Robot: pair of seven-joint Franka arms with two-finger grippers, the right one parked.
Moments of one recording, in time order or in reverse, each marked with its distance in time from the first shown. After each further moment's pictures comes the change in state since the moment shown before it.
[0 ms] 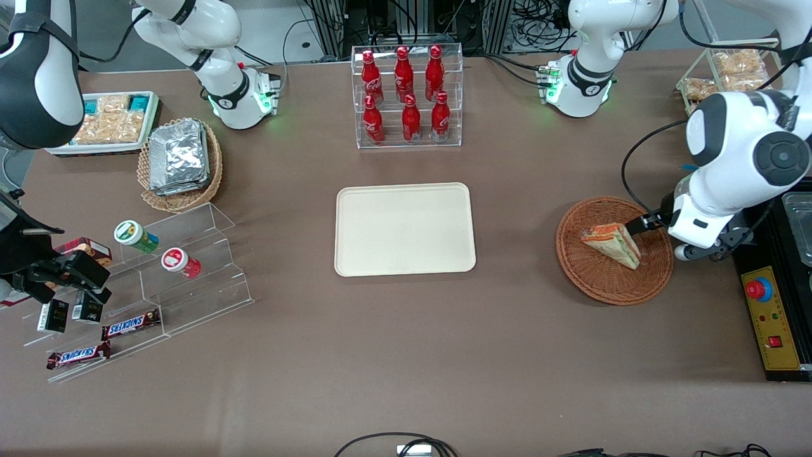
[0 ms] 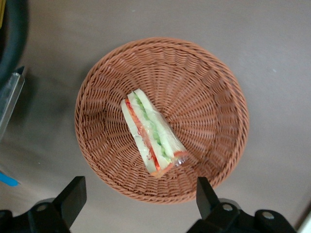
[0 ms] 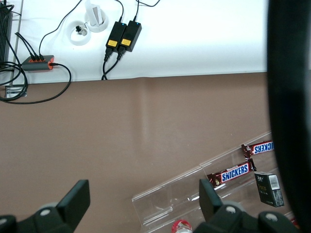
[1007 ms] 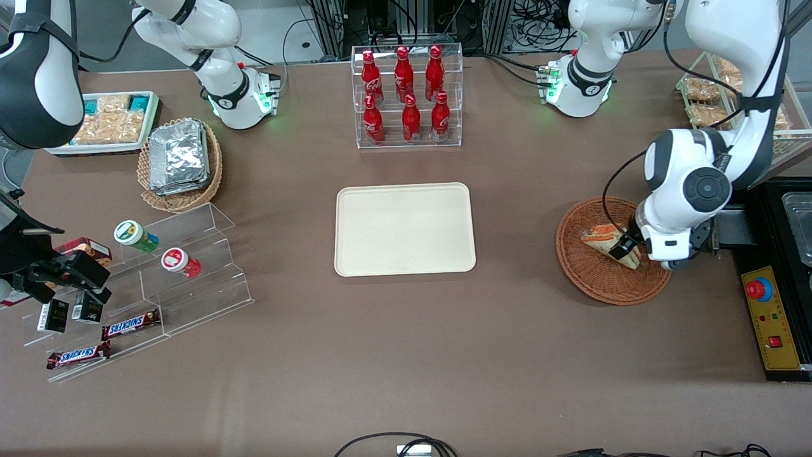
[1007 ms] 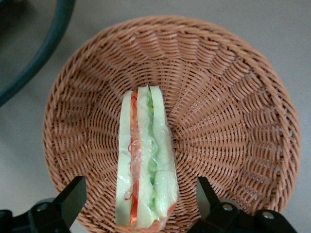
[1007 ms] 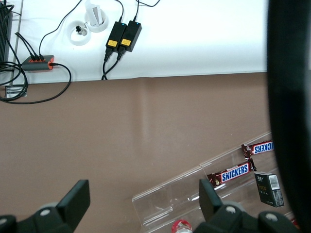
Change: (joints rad) arm -0.013 0.131 -0.011 -0.132 0.076 0.250 -0.514
